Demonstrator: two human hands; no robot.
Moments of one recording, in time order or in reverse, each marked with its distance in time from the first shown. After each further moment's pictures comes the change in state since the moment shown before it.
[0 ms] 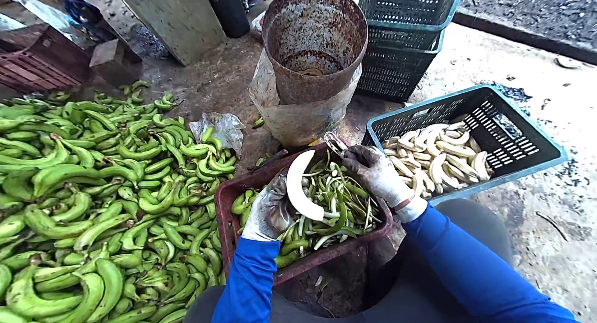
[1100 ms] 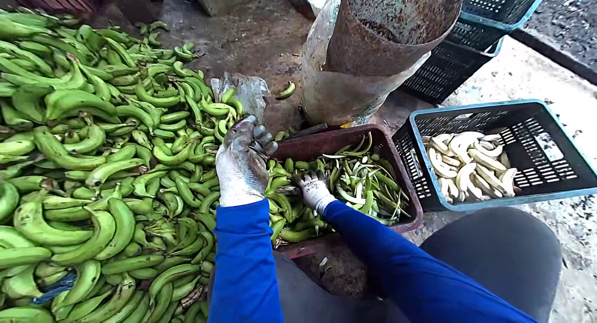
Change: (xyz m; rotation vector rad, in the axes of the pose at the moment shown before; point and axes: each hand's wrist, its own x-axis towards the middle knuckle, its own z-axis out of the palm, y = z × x) left_hand -0.041 0.095 -0.038 0.243 0.627 0.441; right_hand -0.015 0.007 0.307 -0.625 -0.619 -0.172
